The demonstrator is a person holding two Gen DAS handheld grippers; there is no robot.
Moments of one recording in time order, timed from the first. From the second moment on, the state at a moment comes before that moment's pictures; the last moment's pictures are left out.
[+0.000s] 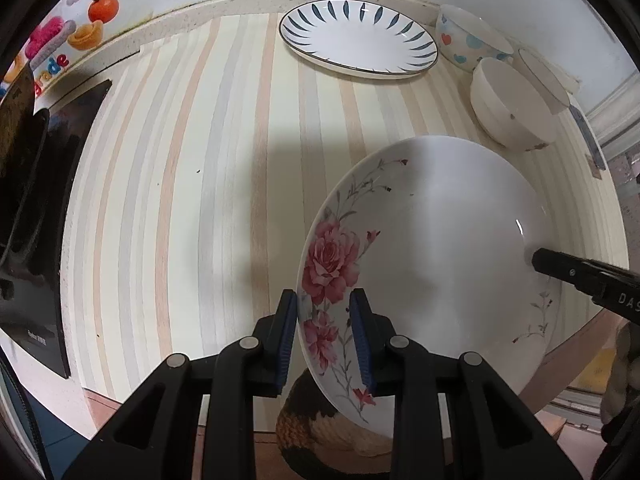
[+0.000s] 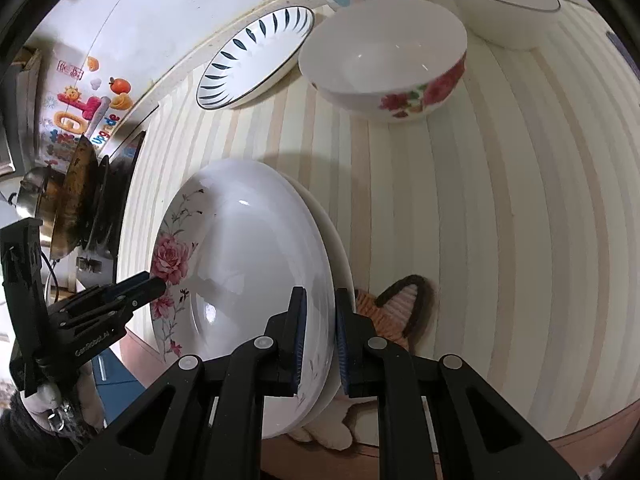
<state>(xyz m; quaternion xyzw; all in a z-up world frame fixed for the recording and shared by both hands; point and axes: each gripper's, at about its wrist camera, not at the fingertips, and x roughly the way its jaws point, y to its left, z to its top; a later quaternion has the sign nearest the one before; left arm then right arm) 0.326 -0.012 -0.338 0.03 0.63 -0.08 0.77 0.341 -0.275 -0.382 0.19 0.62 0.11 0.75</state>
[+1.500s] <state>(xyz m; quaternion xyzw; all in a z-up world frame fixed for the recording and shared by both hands) 0.442 0.018 -0.278 -0.04 0.60 -0.09 0.79 0.449 -0.271 -0.300 0.27 0.60 0.10 0.74</state>
